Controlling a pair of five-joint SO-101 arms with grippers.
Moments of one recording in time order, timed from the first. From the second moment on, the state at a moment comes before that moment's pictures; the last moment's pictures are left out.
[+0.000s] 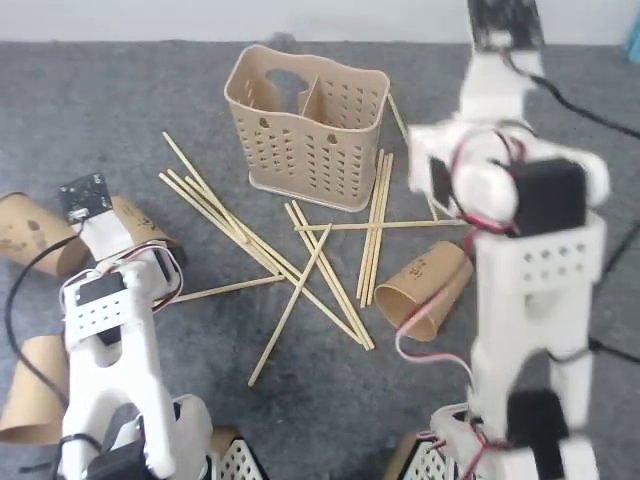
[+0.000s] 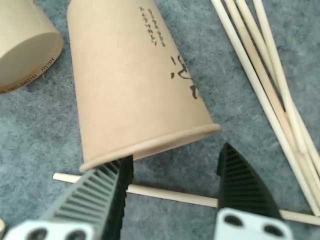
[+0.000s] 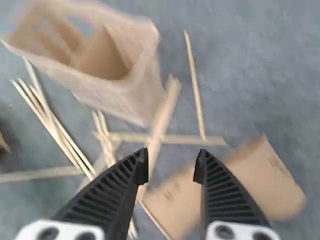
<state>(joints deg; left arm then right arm) -28.4 -29.8 62.3 41.8 8.1 -12.4 -17.2 -22.9 100.7 -4.5</state>
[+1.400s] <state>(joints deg) -28.4 -29.8 62.3 40.6 6.3 8.6 5.4 19.3 46.7 -6.4</state>
